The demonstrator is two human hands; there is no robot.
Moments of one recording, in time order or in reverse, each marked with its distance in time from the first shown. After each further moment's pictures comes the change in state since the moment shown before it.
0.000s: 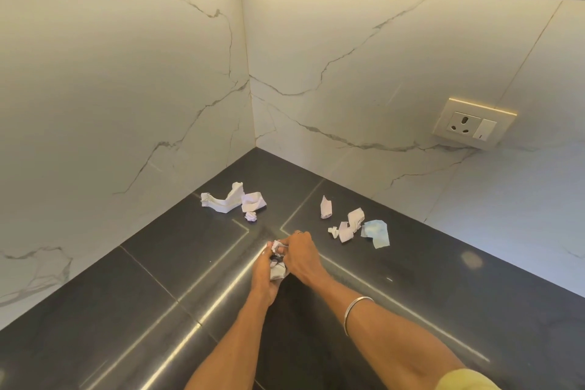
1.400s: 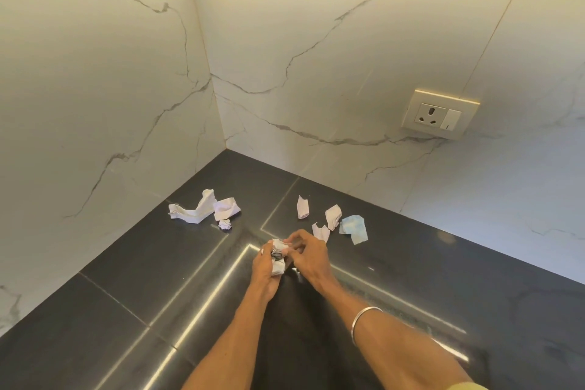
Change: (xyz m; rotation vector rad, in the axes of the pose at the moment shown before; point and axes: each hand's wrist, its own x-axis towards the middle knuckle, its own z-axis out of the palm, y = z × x) left_hand 0.029 -0.022 0.044 0.063 -0.003 -0.035; right_hand -0.006 0.069 -0.017 0.469 0.231 0.157
